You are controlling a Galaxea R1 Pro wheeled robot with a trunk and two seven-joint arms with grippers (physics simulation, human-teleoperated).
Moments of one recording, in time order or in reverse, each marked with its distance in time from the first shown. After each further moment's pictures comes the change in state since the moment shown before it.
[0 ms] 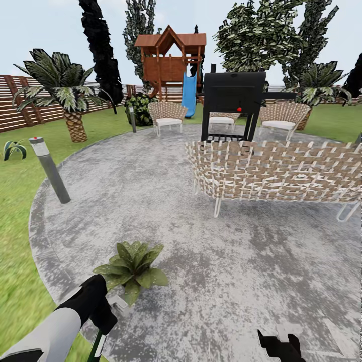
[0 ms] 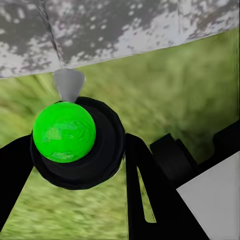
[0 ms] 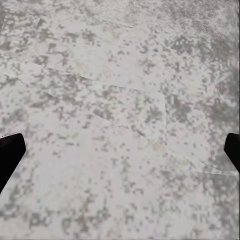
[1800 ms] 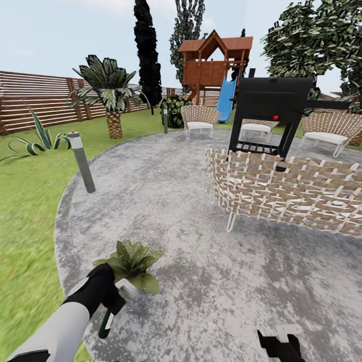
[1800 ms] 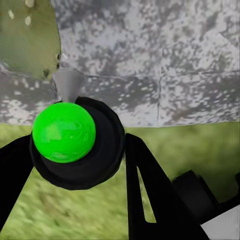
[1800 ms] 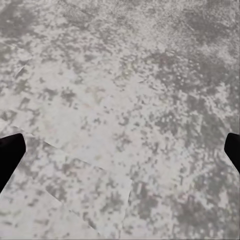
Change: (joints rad) left arm -0.005 -0.055 0.005 -0.140 -0.001 0.012 0.074; right arm 0.000 0.000 0.002 0.002 0.000 0.000 0.000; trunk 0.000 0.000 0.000
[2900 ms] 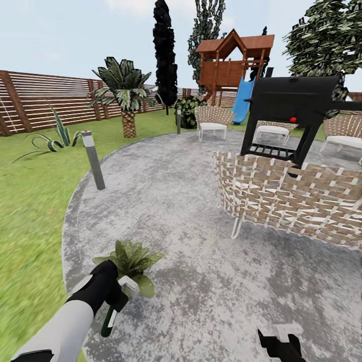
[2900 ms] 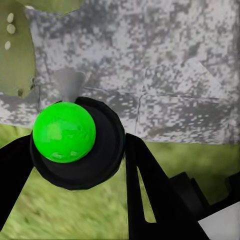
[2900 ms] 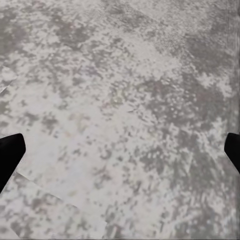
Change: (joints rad) left arm -0.004 -0.023 -0.011 -0.029 0.000 0.071 0.000; right arm 0.000 -0.002 -0.001 -0.002 0.000 0.000 0.000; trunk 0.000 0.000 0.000
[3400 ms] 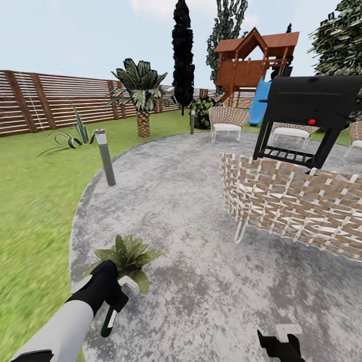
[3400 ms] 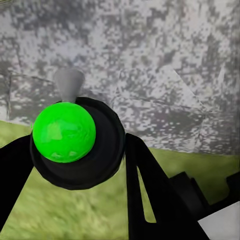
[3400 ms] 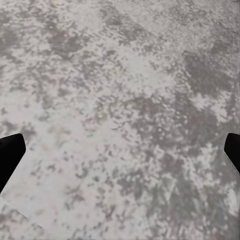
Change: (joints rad) left arm 0.000 0.000 0.000 0.000 0.000 0.001 0.000; right arm 0.000 0.002 0.002 0.002 0.000 0.000 0.000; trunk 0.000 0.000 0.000
